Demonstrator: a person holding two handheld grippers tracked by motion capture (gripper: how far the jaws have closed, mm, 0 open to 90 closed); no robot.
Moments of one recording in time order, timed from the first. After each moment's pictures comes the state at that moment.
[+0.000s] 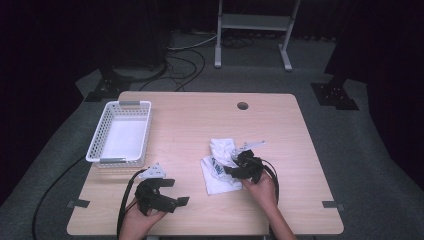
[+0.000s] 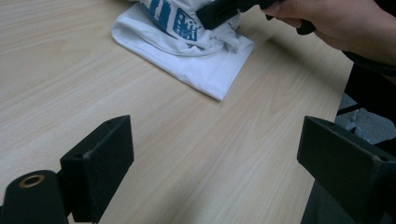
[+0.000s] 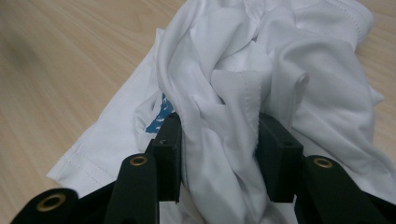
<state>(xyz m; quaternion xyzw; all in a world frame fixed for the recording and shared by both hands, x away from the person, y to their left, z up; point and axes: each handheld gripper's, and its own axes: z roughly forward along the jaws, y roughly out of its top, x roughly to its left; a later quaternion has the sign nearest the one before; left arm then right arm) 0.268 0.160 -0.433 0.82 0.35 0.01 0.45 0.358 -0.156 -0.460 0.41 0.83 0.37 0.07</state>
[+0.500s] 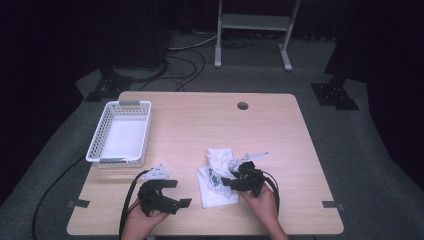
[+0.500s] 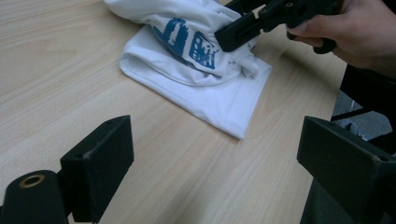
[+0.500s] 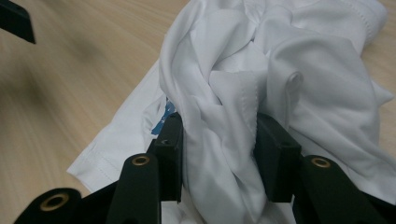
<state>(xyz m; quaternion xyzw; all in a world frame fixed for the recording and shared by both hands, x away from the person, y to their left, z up) 0.268 0.155 -0.438 0.83 0.34 0.00 0.45 0.323 -0.154 -0.463 0.41 0.82 0.39 0.02</state>
